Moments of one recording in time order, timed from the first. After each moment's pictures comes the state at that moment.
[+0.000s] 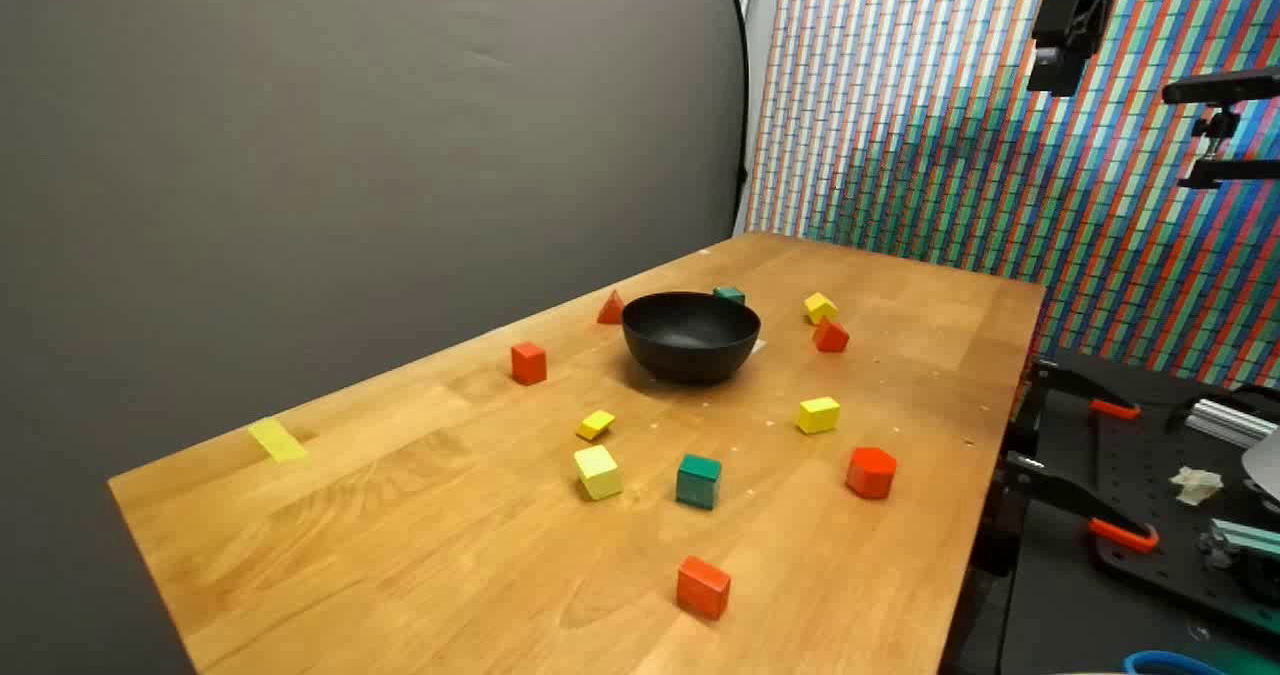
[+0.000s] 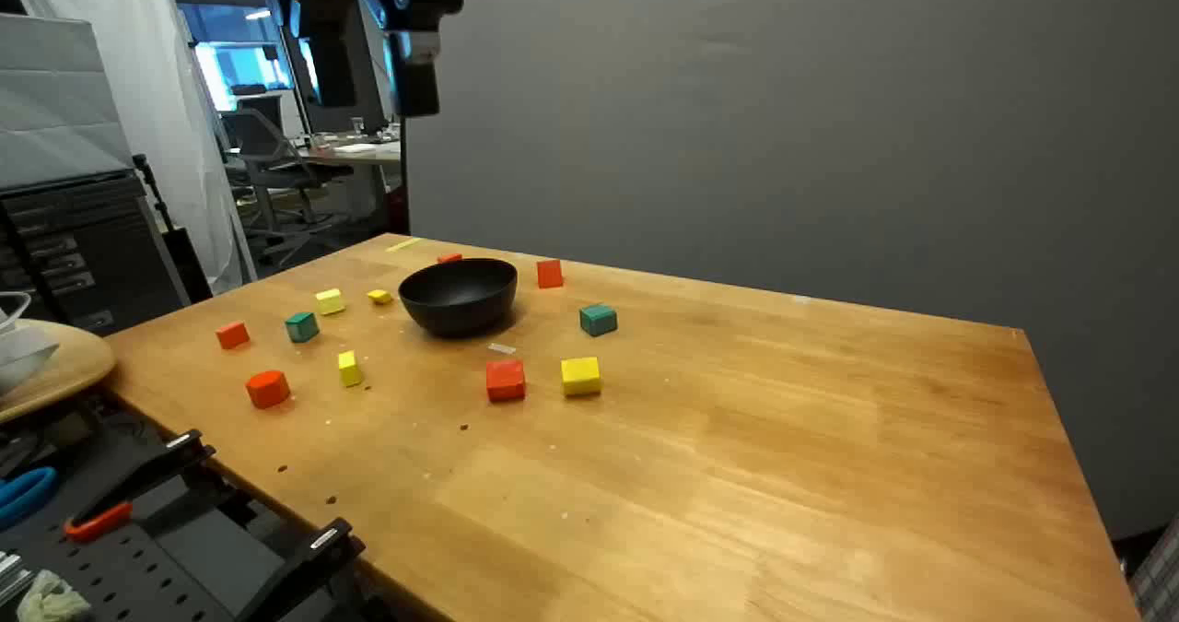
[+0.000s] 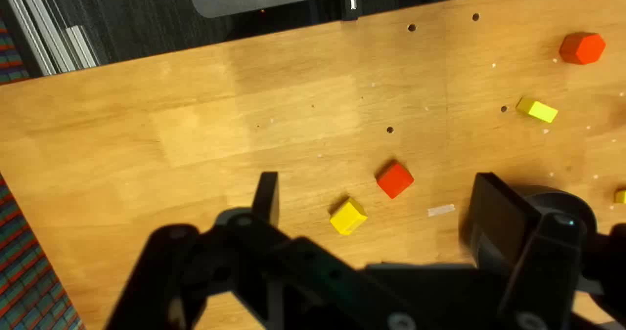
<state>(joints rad) -0.19 -0.69 -0.26 -2.64 -0.14 1.94 -0.20</state>
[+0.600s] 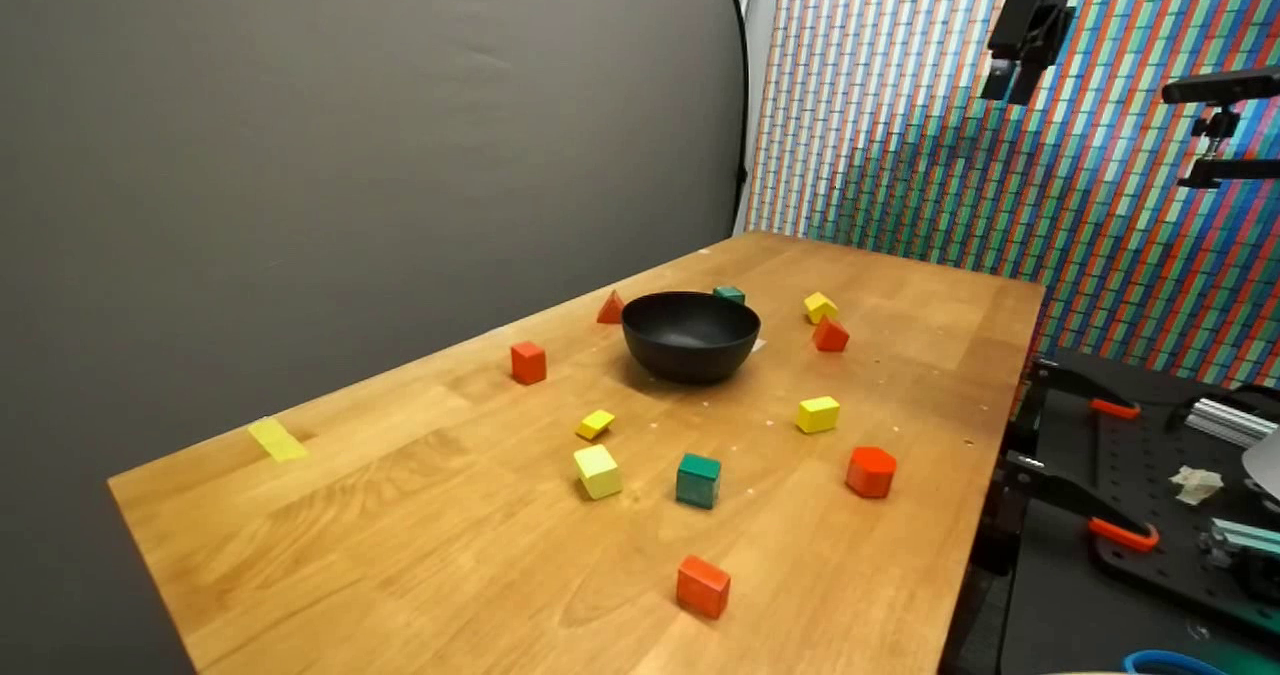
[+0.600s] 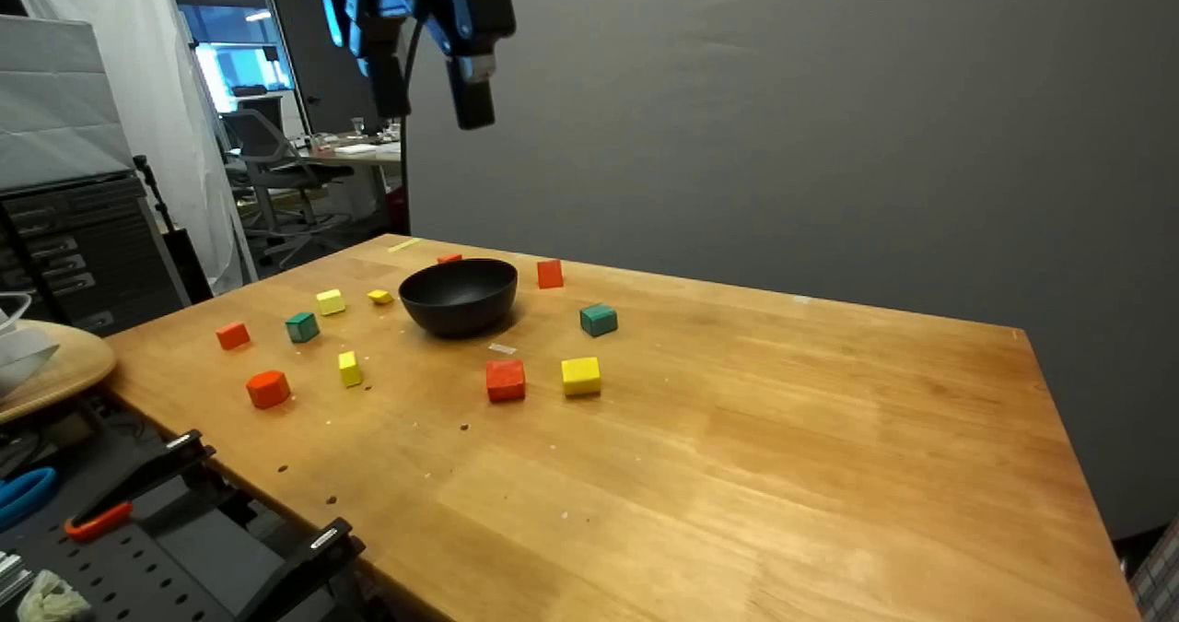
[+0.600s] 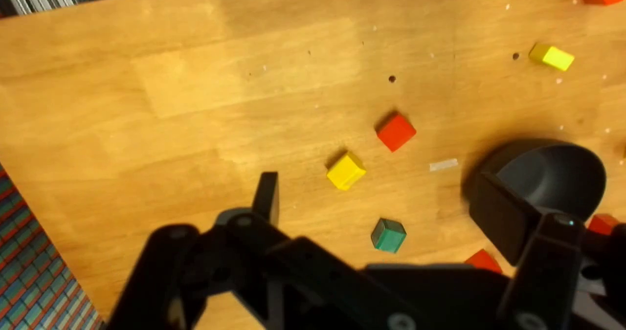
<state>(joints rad) -0.17 -0.61 -0.26 -2.65 -0.10 2.13 -0.19</state>
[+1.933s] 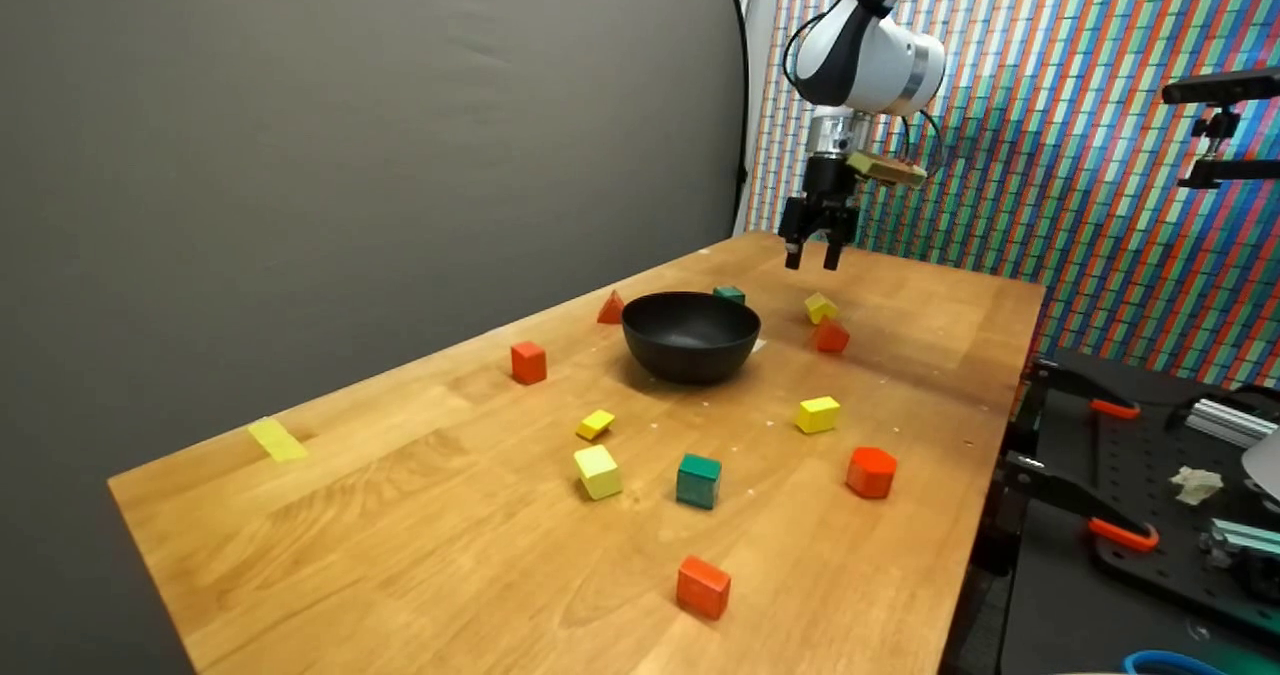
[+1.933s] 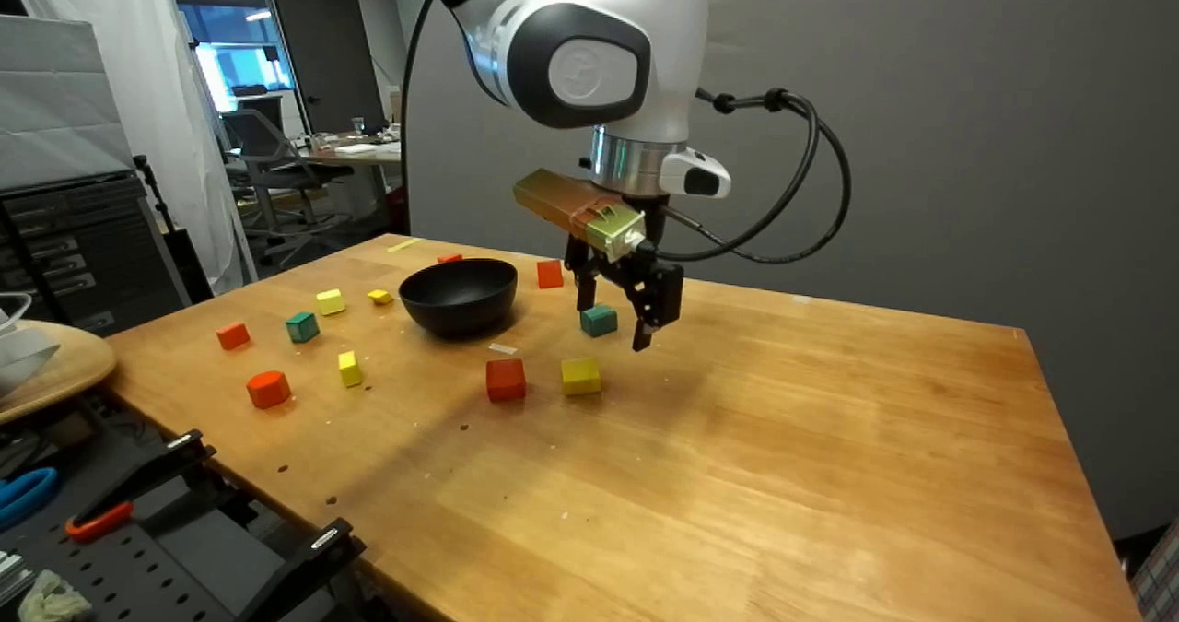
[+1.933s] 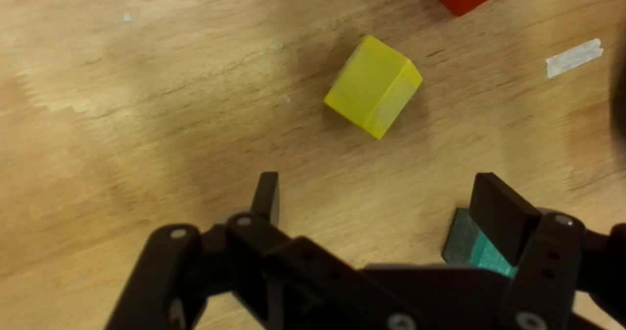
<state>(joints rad) -0.18 0.46 -0.14 -2.10 0.35 2.44 -0.32</state>
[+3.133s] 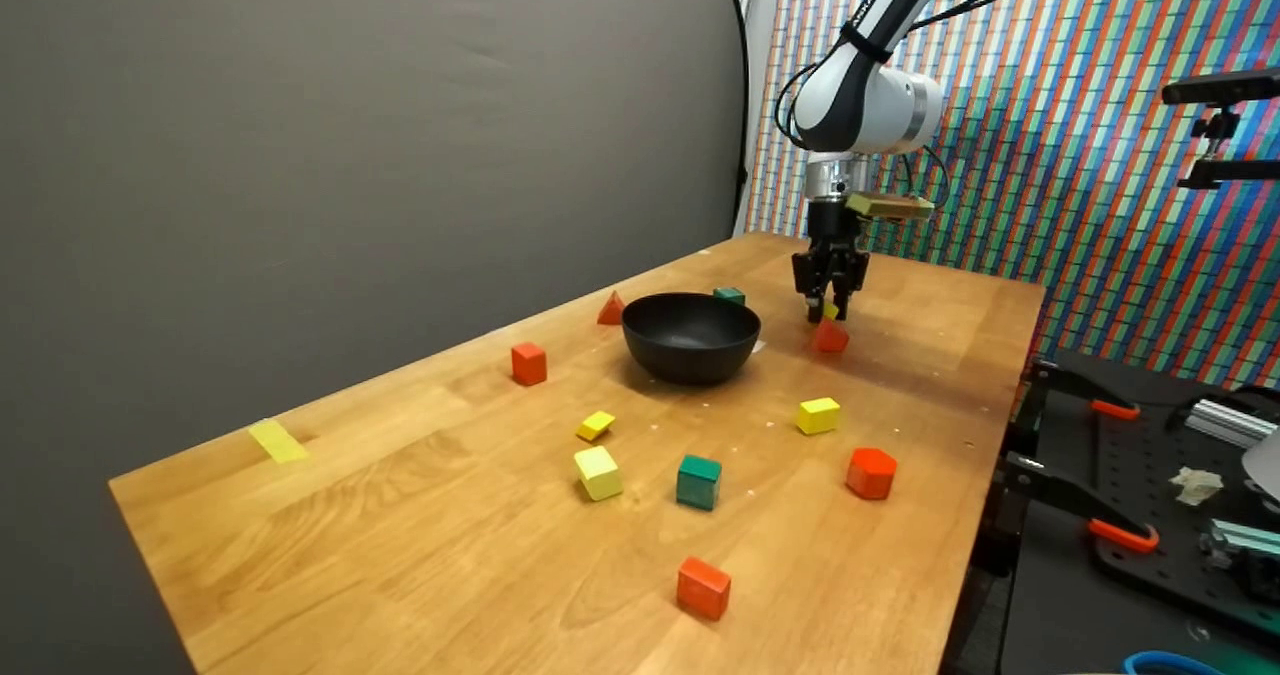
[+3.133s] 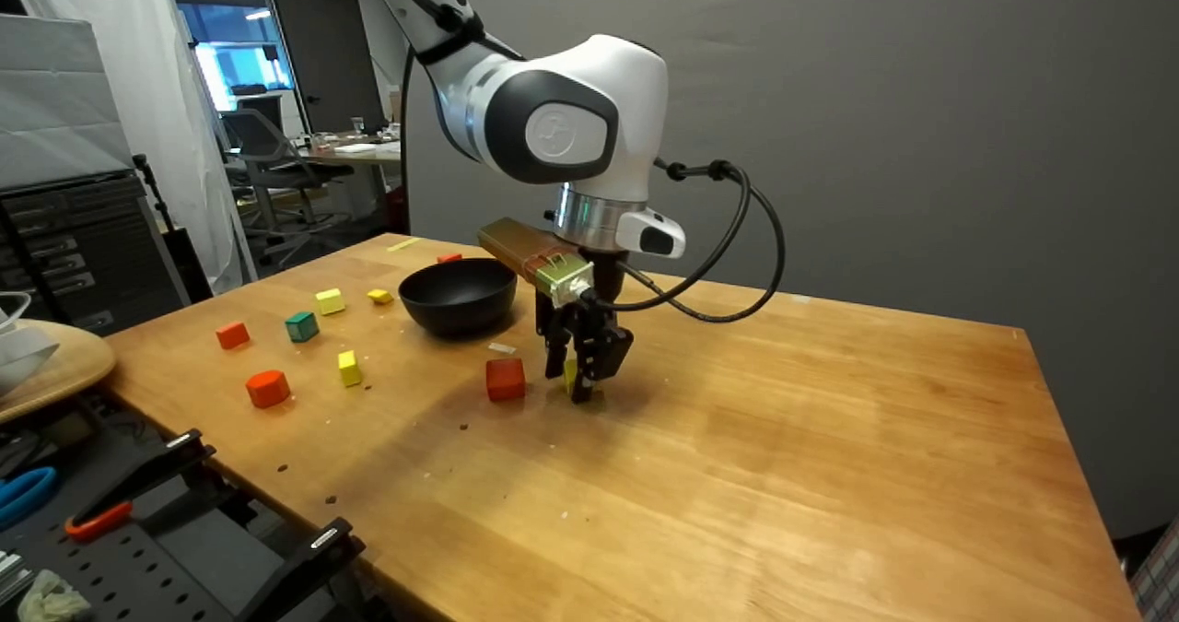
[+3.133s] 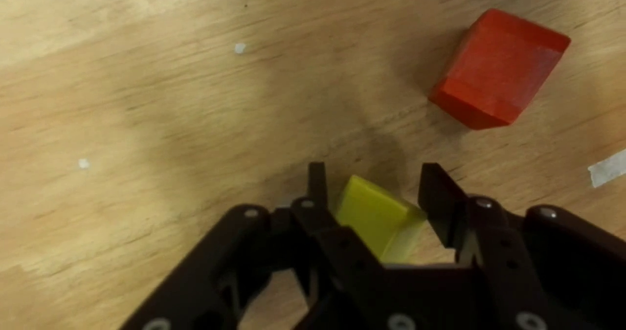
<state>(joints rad) -0.18 0.52 -0.09 -2.16 0.25 2.45 -0.17</state>
